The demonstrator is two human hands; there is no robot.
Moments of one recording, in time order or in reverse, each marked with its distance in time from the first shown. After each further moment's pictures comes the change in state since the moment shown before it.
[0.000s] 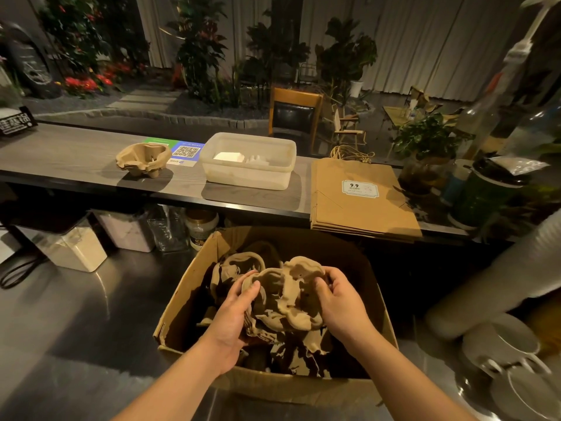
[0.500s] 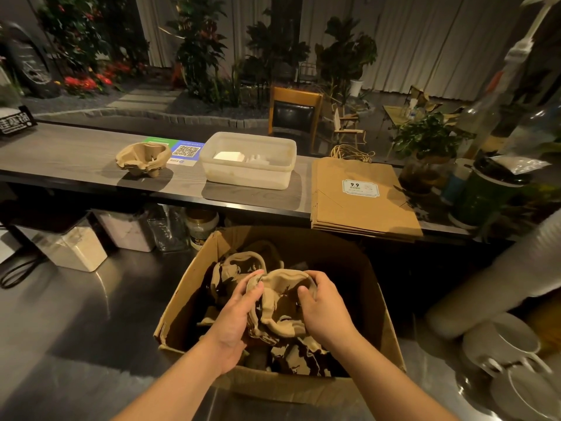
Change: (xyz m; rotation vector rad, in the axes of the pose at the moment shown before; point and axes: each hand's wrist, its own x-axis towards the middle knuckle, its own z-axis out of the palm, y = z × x) left_hand -0.001 0.002 0.005 0.002 -0.043 0.005; right_hand 0.000 -0.003 0.029 -0.133 -0.002 0.030
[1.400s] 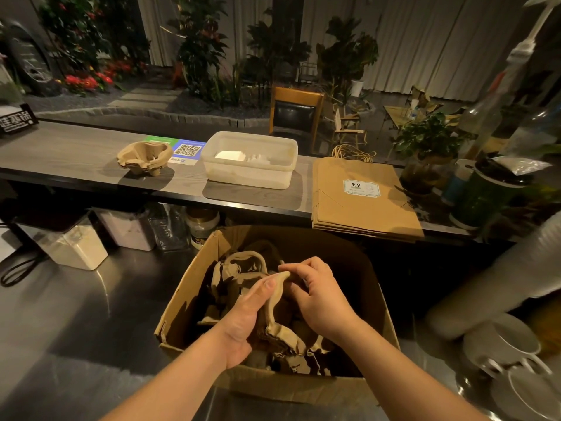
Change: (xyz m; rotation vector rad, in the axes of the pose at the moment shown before) left_hand -0.004 0.009 0.010 -0.013 -0.097 -0.086; right_hand 0.007 -0.014 -0.015 -0.178 -0.158 -0.331
